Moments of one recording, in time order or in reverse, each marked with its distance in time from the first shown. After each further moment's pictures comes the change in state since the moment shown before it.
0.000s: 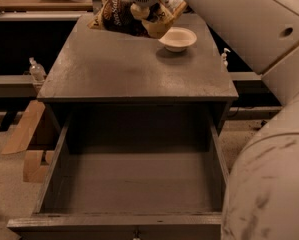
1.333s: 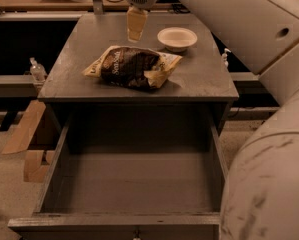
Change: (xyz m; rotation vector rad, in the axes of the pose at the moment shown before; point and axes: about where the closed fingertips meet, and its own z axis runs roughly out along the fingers) arm 0.001 0.002 0.005 -0.003 0.004 -0.004
